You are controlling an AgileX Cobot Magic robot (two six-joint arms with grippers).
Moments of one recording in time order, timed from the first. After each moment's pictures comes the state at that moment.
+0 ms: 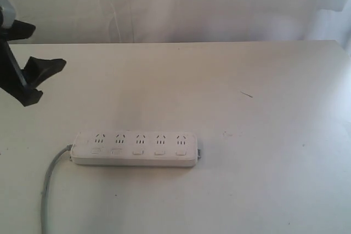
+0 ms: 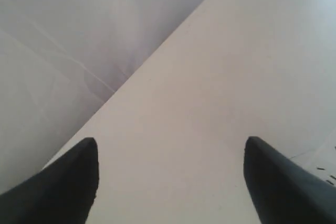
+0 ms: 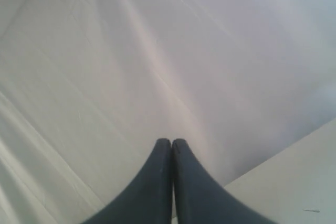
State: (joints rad) left arm -0.04 1.14 -0.71 1.67 -0.32 -1.02; right arm 0.11 0.01 0.00 -0.21 -0.24 0.95
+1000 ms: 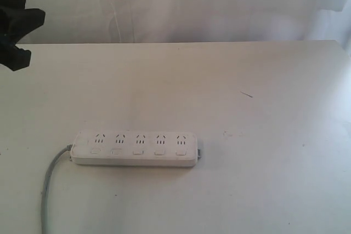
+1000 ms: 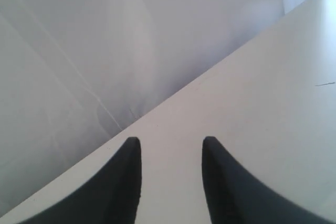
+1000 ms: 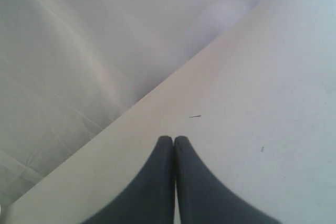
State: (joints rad) left arm -0.07 1.00 -0.74 1.65 -0.31 -1.25; right arm 0.11 0.01 0.00 -0.27 0.18 0.95
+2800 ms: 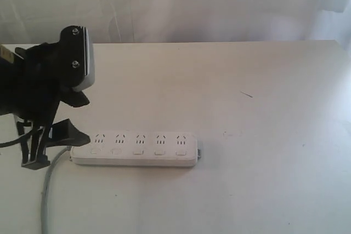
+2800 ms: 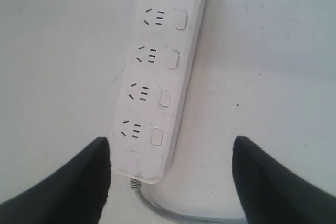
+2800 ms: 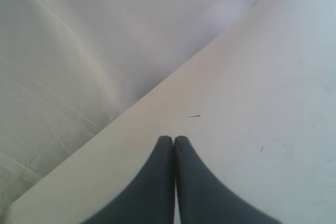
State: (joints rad) left arm -0.41 1.26 -0.97 -0.22 0.81 1.05; right arm 0.11 0.01 0.00 -0.27 0.19 0.95
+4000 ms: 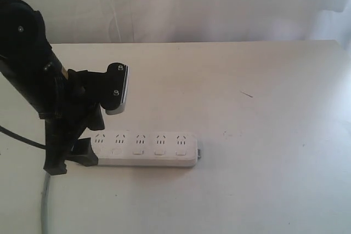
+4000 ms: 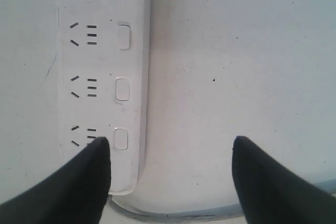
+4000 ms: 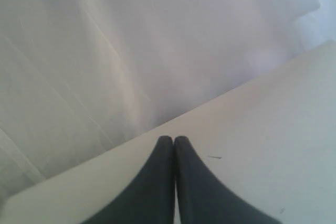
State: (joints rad) left arm -0.44 1.53 -1.09 -0.16 0.94 1.11; right arm 0.11 0.01 0.00 -0.31 0.02 0.79
